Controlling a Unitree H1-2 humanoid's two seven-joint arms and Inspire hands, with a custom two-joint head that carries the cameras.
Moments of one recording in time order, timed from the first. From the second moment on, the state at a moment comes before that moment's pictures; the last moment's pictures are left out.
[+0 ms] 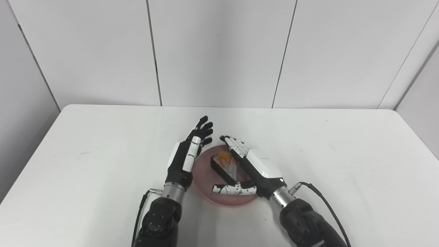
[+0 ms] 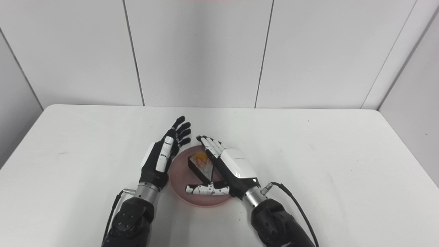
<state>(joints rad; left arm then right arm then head) -0.41 -0.13 -0.08 0.49 -0.01 -0.30 -0.10 -0.36 -0.25 0.34 0.15 -0.59 -0.12 0.05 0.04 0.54</state>
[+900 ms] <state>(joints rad) -0.28 -0.10 -0.06 0.28 0.00 -0.19 -0.06 -0.24 -0.13 0.03 0.12 -0.07 -0.17 0.00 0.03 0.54</state>
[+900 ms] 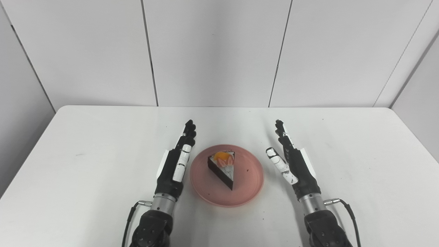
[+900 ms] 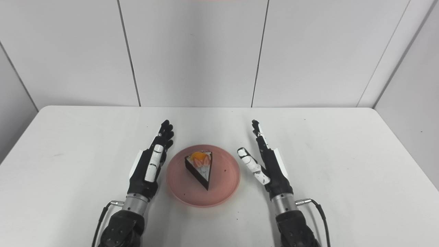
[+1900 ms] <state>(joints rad) -0.25 -0.07 -0.03 0.21 -0.10 -0.01 -0.09 -0.18 -0.04 -0.03 0.07 0.09 -0.05 0.02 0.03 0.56</state>
